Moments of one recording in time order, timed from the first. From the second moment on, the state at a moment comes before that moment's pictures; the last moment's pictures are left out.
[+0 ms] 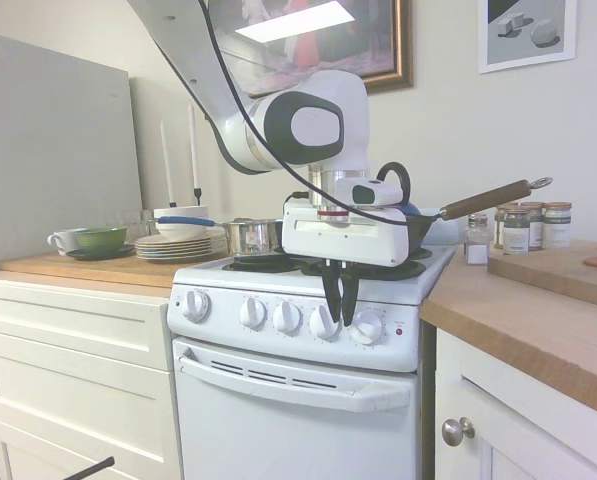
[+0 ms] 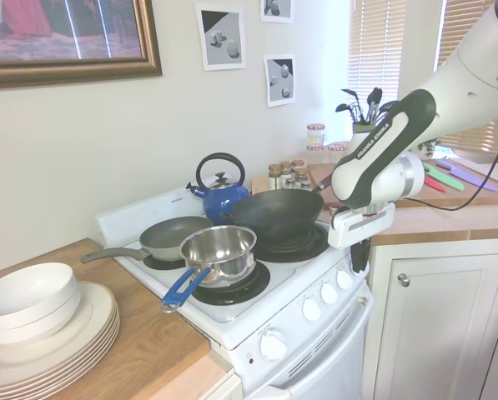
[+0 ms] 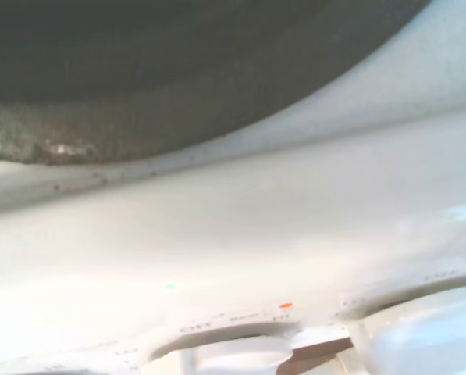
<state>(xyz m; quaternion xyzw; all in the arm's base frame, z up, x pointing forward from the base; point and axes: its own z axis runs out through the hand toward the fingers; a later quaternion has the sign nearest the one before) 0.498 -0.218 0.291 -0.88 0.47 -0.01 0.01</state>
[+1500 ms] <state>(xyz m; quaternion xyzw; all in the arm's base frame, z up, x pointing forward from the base) 0.503 -0.225 0.295 -0.87 0.48 -0.03 0.04</state>
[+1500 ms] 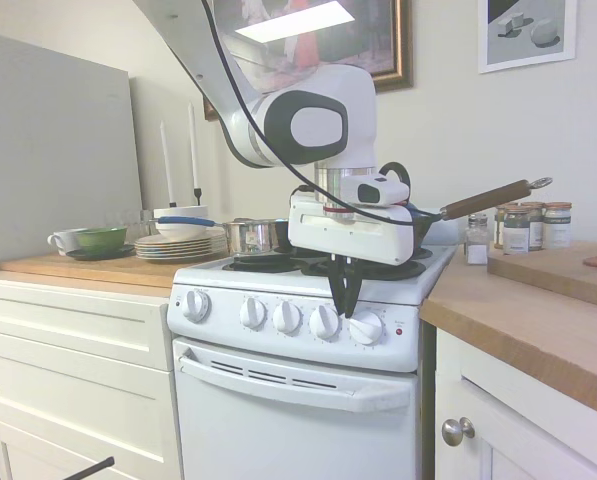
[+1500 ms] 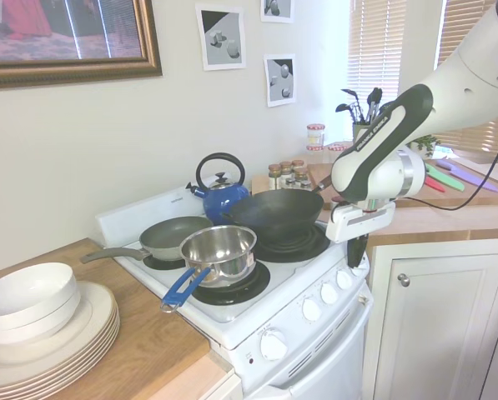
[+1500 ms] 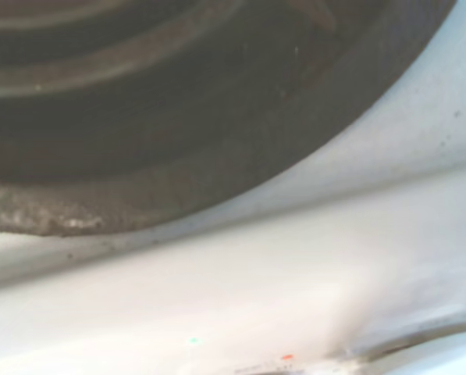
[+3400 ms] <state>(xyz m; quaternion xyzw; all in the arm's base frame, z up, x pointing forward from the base) 0.495 -0.244 0.261 -0.86 0.50 -0.02 0.03</state>
